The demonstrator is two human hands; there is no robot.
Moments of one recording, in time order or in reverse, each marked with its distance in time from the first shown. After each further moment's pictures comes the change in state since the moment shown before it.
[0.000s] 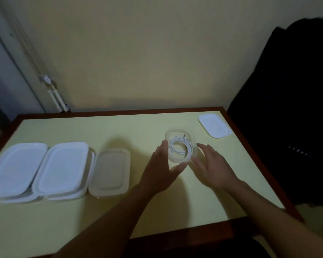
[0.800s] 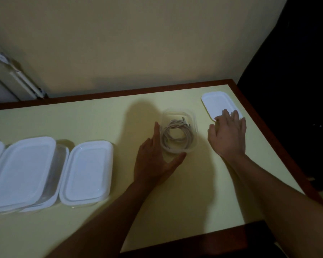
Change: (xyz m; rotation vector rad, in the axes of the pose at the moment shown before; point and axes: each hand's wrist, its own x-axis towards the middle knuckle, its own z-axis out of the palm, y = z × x) left_hand 0.033 -0.045 0.053 0.175 0.190 -0.024; right_hand 0.091 0.077 0.041 -0.307 0.333 0.145
